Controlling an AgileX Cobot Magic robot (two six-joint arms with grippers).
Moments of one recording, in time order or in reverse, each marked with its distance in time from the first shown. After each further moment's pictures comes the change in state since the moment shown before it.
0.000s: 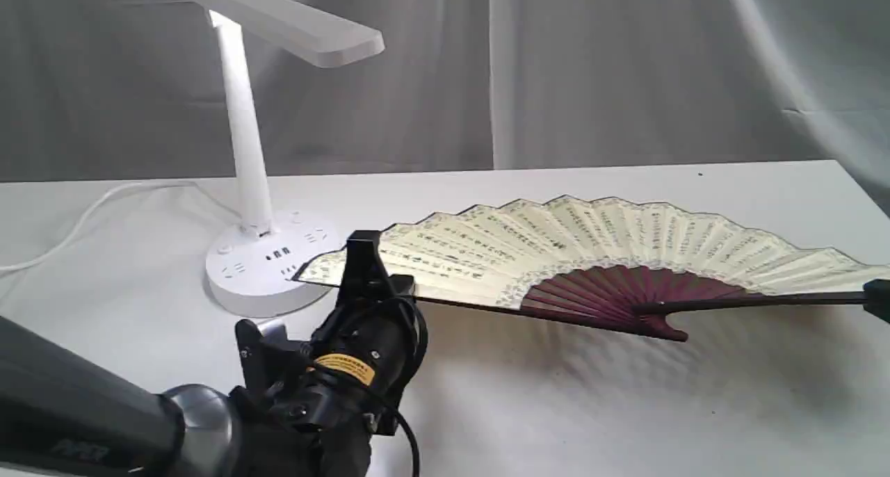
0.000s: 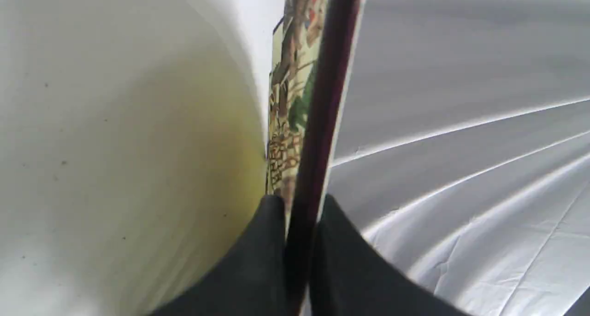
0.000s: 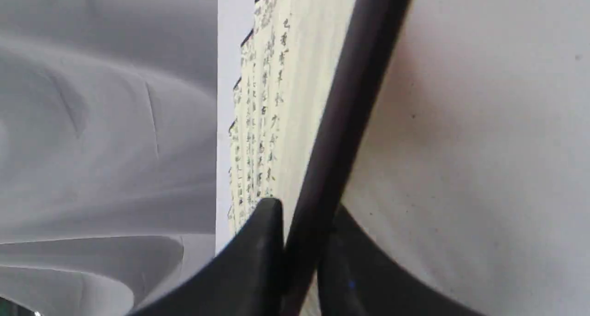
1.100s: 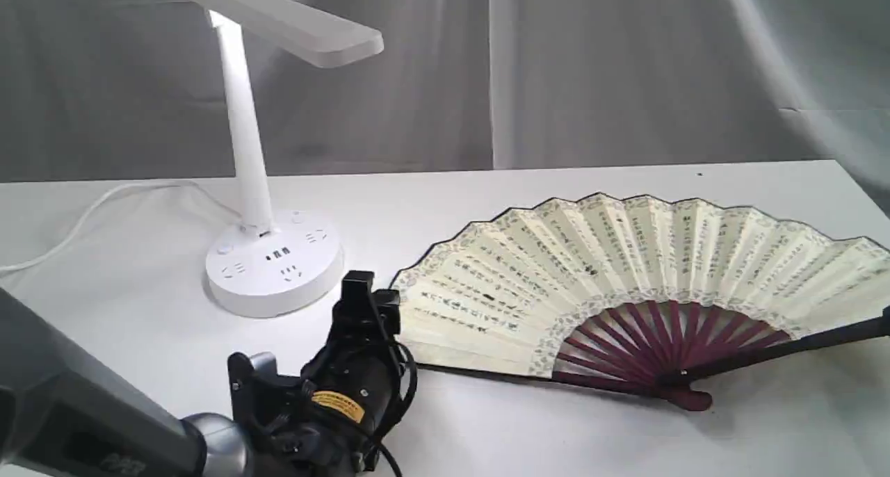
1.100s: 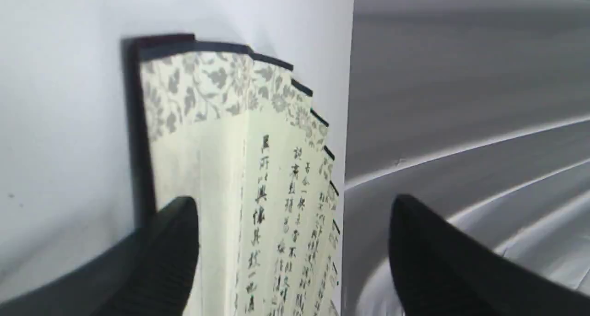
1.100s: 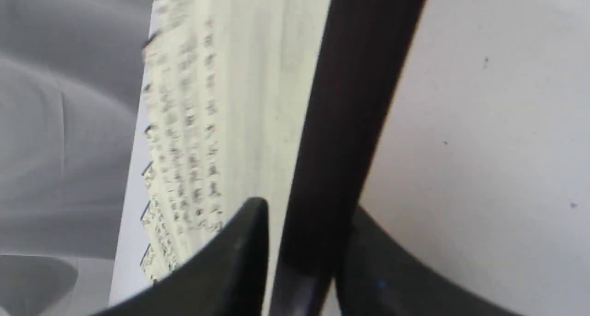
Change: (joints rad) left arm 0.011 0.076 0.048 0.047 -0.050 -0.029; right arm -0.008 0.002 0.000 -0.007 -0.130 -0.167
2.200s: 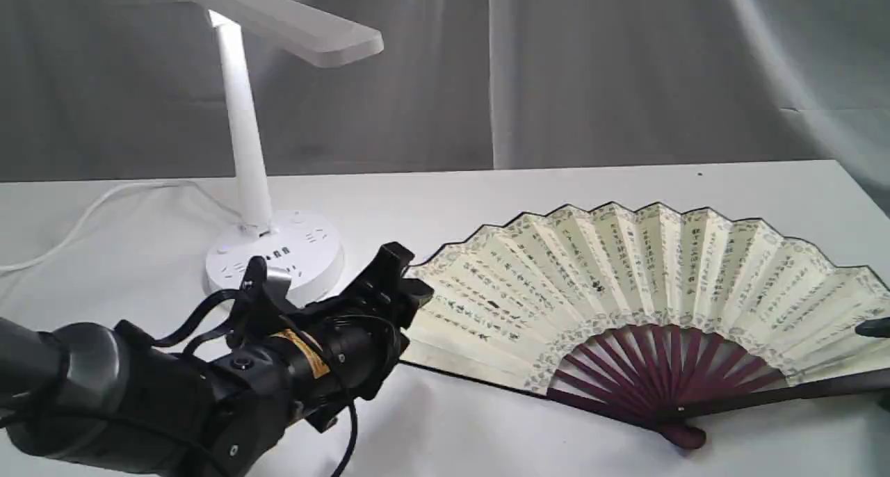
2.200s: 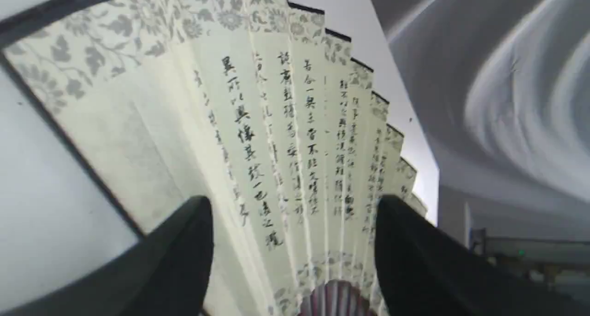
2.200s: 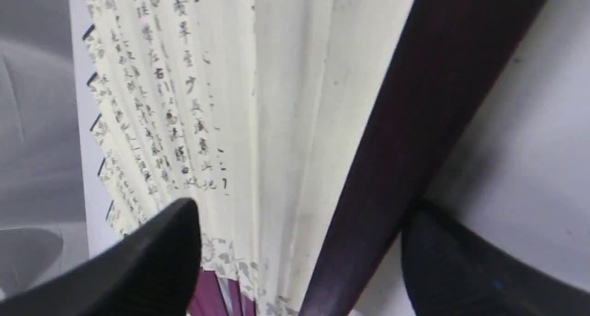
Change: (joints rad) left arm 0.193 -0.184 0.021 0.640 0.367 0.092; right arm 0.016 0.004 -0.002 -0.234 -0.029 0.267
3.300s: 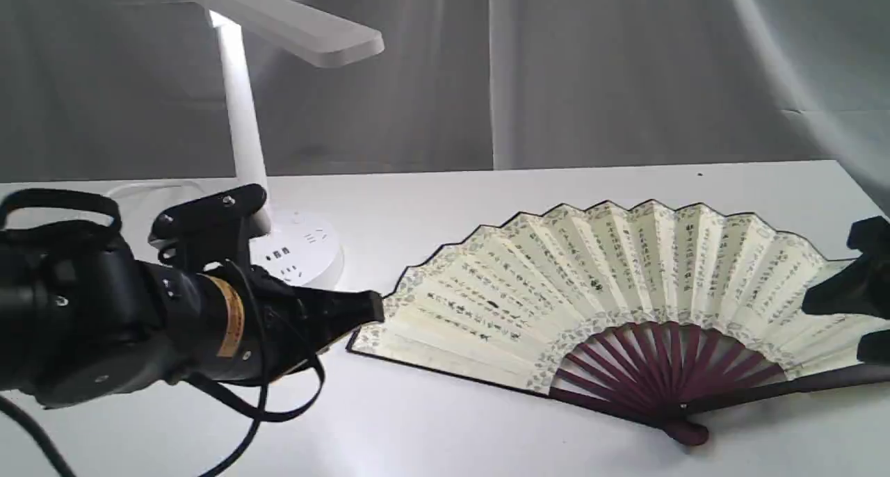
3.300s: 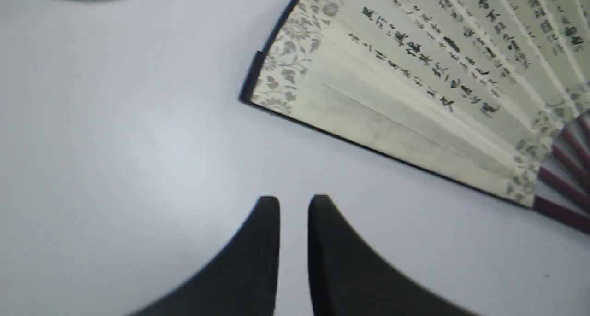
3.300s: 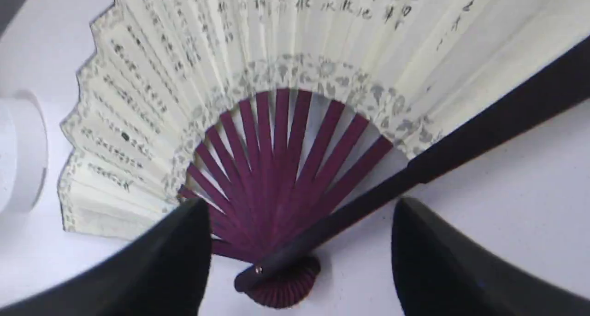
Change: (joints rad) left arm 0.022 -0.356 -0.036 0.650 0.849 0.119; right arm 0.246 -0.395 0.000 -0.523 -0.038 0.221
